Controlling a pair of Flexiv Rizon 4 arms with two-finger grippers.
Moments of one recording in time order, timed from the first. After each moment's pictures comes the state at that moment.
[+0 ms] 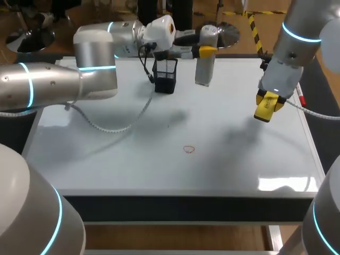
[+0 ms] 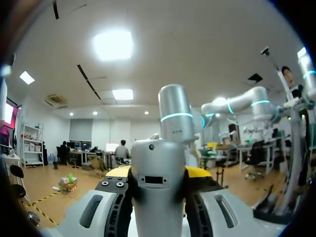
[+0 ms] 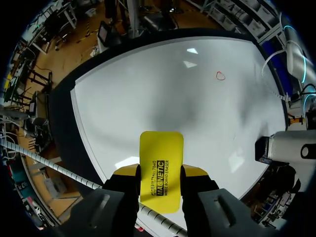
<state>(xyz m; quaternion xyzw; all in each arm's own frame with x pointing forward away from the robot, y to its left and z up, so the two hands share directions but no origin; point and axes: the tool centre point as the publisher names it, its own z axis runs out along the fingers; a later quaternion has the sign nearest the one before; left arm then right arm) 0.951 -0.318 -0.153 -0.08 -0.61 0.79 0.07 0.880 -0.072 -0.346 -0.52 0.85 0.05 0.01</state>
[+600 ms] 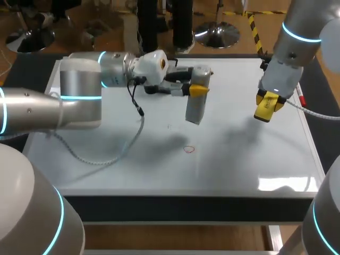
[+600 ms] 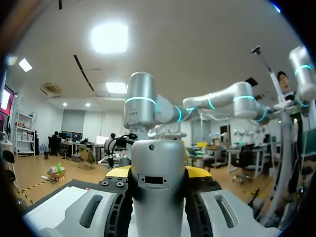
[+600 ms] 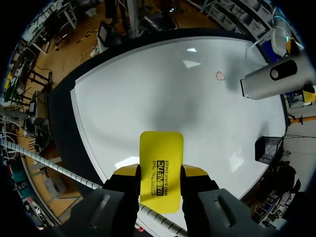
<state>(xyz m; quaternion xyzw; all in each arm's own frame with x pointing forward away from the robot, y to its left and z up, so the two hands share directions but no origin) 0.844 -0.292 -0.199 -0.08 -0.62 0.77 0.11 0.880 -0.072 -0.346 -0.52 0.85 0.05 0.01</state>
